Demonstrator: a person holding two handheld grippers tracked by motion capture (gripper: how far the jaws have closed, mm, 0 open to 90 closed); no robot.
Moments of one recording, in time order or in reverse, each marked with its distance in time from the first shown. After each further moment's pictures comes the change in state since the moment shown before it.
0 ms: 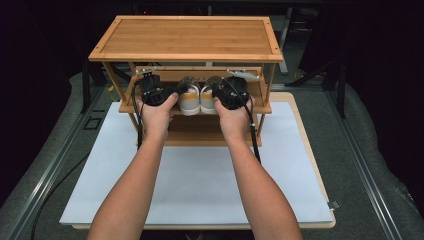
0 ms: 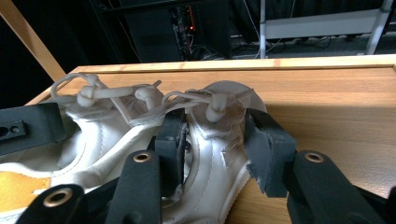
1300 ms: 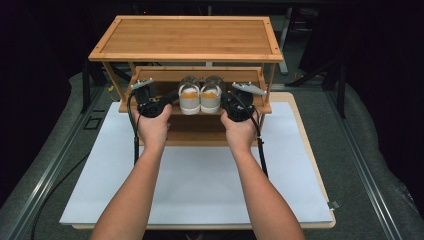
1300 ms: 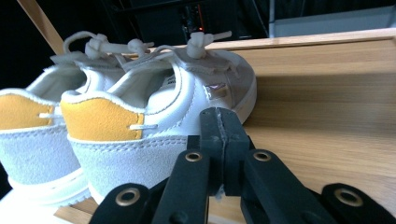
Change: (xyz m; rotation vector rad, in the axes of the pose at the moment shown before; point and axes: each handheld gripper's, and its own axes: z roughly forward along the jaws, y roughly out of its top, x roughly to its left) left arm 0.008 -0.025 -0.014 -0.070 -0.009 0.034; right arm -0.014 -0.029 -0.013 -0.018 0.022 0.012
